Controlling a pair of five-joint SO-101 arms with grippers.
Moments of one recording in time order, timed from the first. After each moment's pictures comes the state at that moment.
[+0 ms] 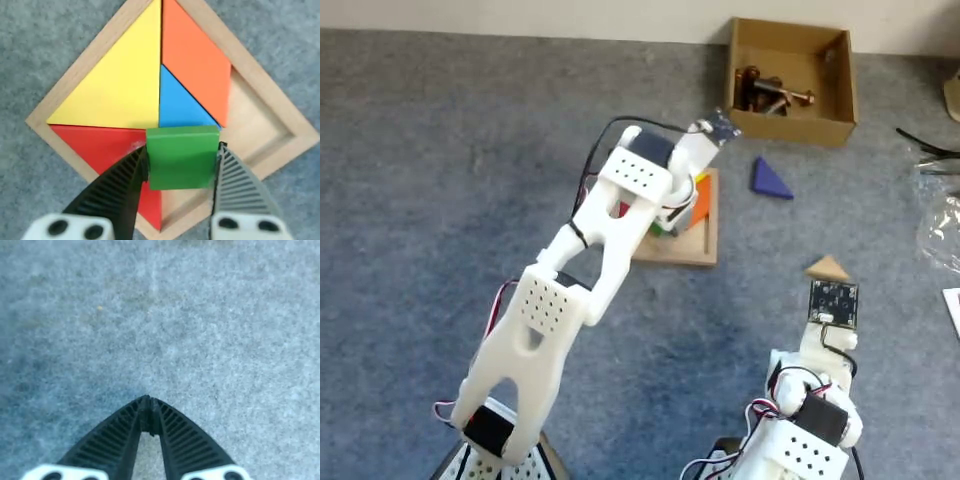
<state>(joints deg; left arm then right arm) 23.6 56.1 -58.3 87.8 -13.1 24.4 -97.1 96.0 69.4 19.8</state>
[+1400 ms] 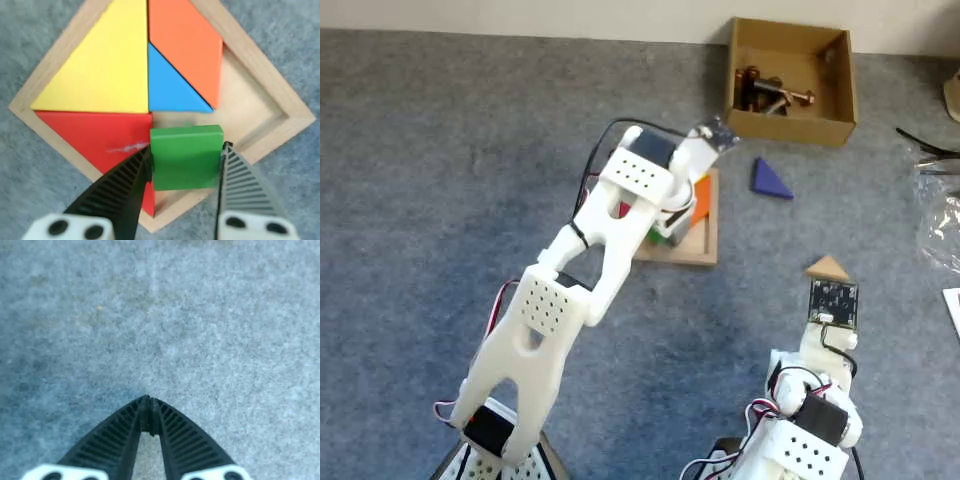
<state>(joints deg) 23.8 56.1 -58.3 91.1 -13.1 24.4 -97.1 96.0 69.4 19.8</state>
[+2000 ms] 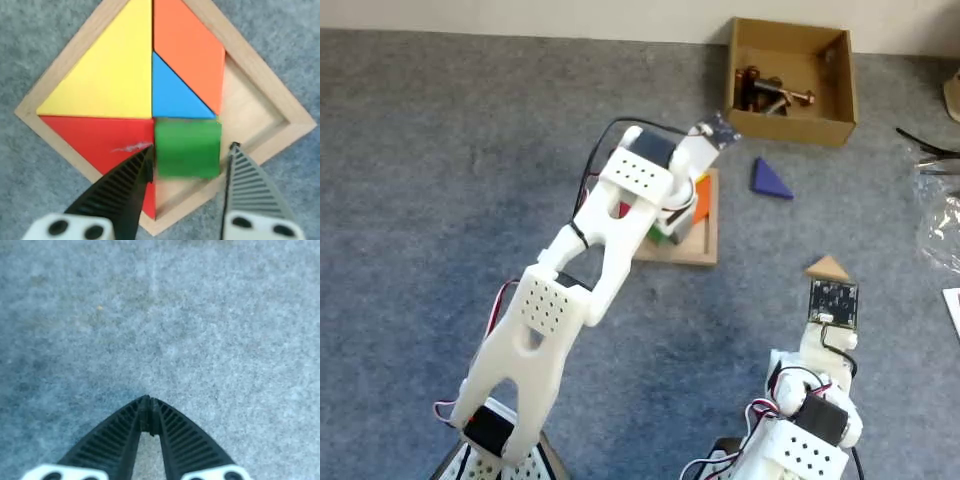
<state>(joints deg) 23.8 56.1 -58.3 90.3 -13.1 24.4 -97.1 96.0 69.4 19.8</state>
